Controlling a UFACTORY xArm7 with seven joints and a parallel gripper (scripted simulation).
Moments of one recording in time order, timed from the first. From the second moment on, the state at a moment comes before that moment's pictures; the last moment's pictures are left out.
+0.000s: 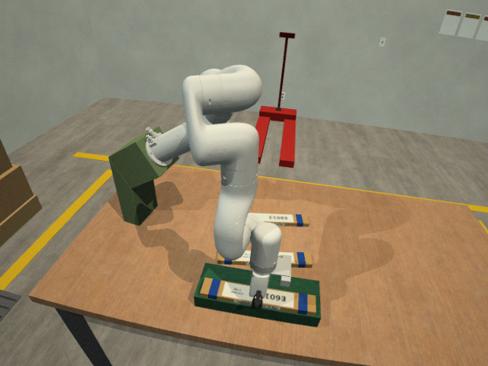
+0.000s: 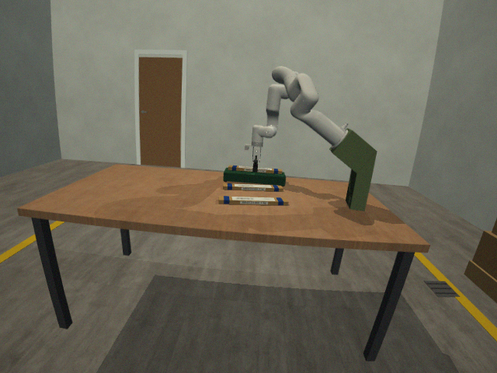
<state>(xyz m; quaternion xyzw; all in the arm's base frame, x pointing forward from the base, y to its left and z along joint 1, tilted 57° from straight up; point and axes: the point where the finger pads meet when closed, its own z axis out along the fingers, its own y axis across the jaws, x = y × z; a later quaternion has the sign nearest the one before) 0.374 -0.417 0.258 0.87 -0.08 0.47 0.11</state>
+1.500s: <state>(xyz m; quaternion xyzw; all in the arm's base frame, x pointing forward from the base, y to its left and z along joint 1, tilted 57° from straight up) 0.374 -0.418 0.258 0.87 -0.08 0.47 0.11</state>
